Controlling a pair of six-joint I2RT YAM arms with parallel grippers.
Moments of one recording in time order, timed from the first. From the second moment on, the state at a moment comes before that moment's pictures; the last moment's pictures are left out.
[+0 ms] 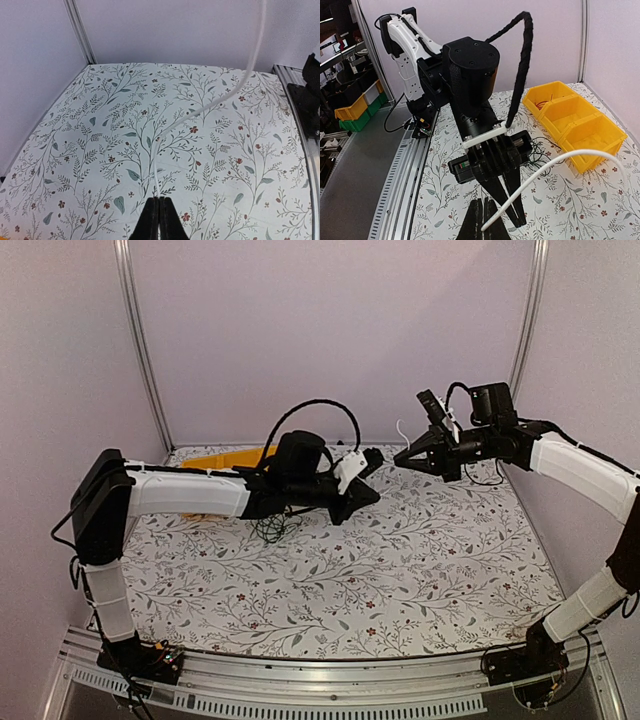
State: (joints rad) left arm -0.91 1.92 1.37 0.15 0.32 0.25; right arm 0.40 1.48 1.27 -0.34 -1.14 -0.38
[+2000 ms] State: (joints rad) left arm -0.34 1.63 1.24 -0.02 -0.14 0.09; right arm 0.32 1.42 1.12 -0.40 -0.75 -0.49
